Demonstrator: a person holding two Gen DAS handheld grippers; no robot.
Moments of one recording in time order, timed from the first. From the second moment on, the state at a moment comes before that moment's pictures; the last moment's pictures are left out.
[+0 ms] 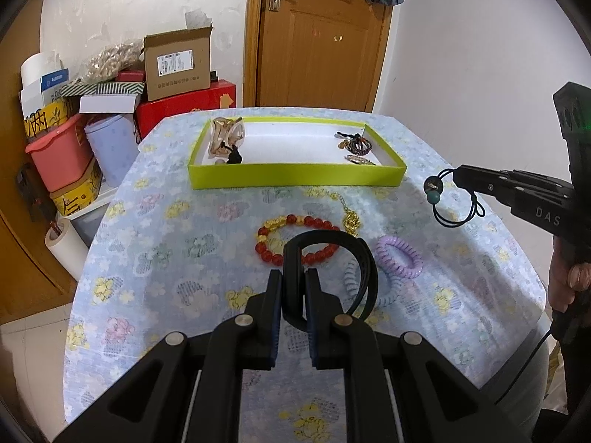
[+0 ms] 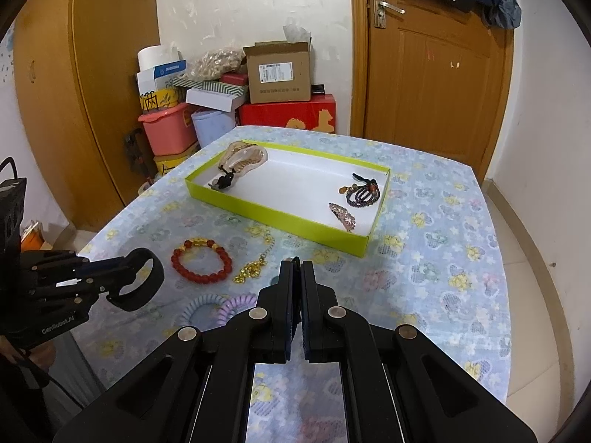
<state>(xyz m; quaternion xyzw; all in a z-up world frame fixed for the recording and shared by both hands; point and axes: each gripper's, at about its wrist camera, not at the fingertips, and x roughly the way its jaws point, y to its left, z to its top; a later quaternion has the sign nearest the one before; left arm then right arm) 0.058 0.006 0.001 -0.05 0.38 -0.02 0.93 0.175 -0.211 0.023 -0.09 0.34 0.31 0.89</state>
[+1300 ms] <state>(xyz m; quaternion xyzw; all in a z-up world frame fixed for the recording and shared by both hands) 0.250 0.026 0.024 0.00 0.37 0.01 0.93 0.302 -0.182 0.013 -0.06 0.36 0.30 0.88</state>
